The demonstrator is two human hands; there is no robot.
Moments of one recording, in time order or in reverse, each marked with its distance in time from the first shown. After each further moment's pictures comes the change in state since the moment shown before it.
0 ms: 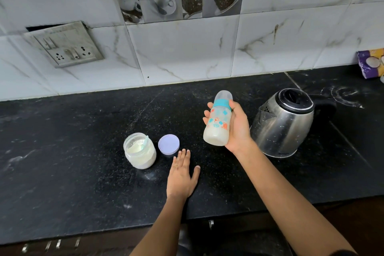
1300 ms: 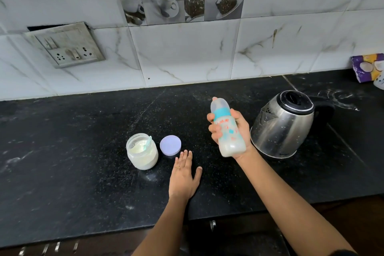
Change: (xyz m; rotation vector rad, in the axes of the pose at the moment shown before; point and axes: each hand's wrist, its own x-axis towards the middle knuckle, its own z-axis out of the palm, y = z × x) left_hand -0.001 -0.001 -0.004 0.009 -0.009 0.025; right_hand 0.006 0.017 -0.017 0.190 -0.264 0.121
